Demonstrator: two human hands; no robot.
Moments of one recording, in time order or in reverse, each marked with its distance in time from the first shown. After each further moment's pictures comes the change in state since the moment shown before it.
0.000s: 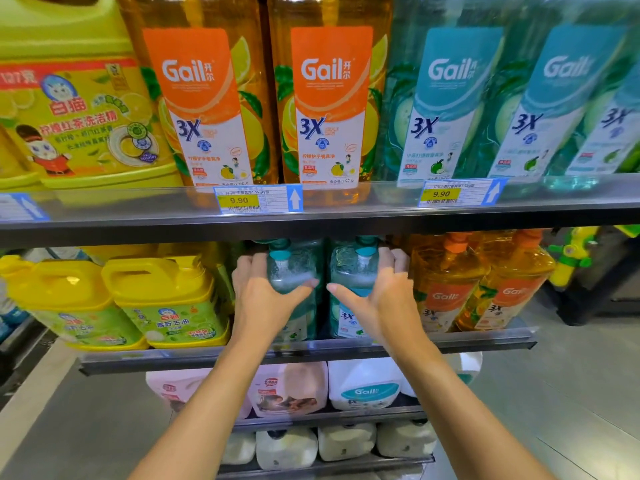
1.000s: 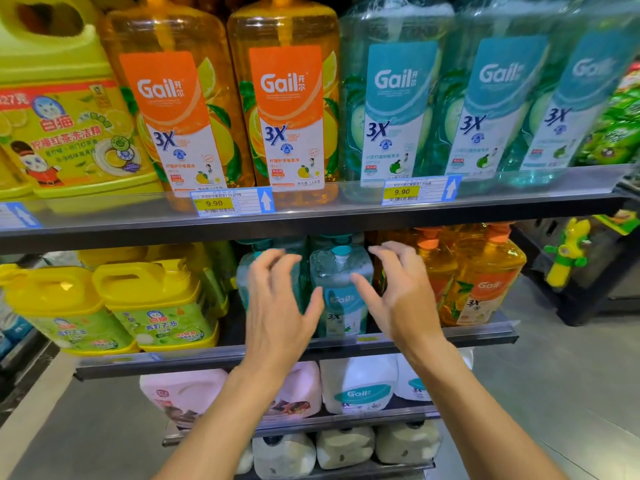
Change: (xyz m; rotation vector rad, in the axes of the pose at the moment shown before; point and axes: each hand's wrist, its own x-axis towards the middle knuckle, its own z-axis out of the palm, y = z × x) left_hand -0.051 0.050 0.014 0.115 0.223 0.462; right_hand -0.008 0.040 -0.046 0.015 0.203 -0.257
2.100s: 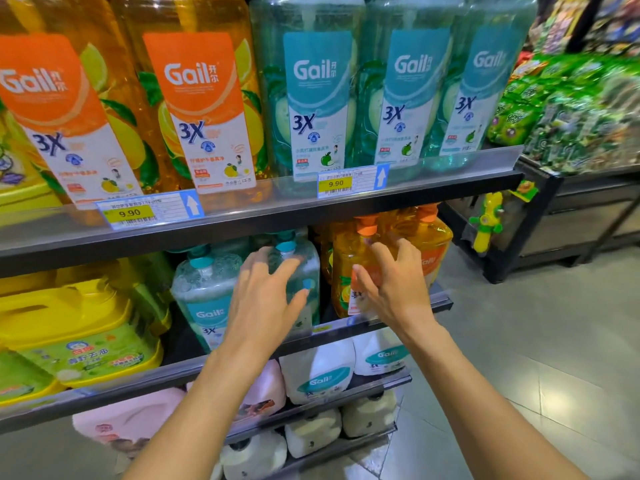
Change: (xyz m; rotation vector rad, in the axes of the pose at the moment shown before) left_hand 0.027 0.031 0.023 0.101 -0.580 -0.013; right_hand -0.009 0.055 -0.034 -0.243 -0.085 0.272
